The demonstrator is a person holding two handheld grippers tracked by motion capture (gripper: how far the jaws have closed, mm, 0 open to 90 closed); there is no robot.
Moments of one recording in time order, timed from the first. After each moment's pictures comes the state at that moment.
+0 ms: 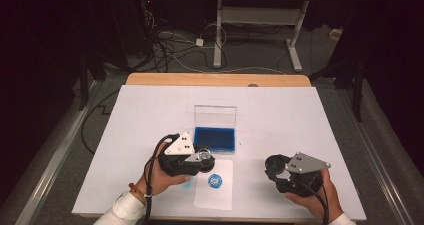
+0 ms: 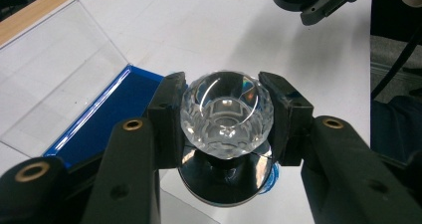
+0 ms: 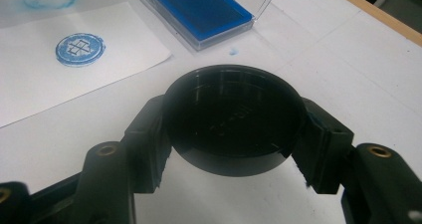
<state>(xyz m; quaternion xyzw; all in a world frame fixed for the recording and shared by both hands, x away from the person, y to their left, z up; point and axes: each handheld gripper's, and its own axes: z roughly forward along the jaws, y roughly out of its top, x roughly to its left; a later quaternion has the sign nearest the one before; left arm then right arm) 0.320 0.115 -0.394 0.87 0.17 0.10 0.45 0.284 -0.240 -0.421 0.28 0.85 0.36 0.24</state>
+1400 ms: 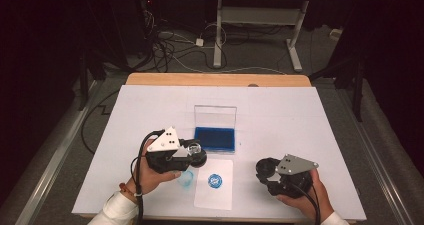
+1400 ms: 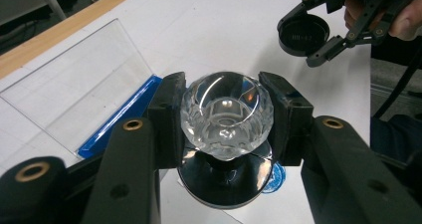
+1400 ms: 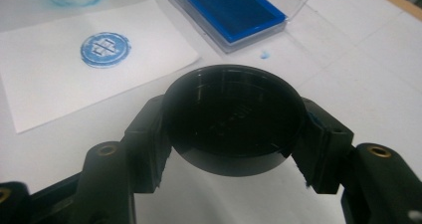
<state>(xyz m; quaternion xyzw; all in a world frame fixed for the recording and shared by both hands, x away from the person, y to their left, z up) 0.317 0.139 -0.381 0.85 0.18 0.12 0.48 0.287 -0.221 -0.432 0.26 0.87 0.37 0.21</state>
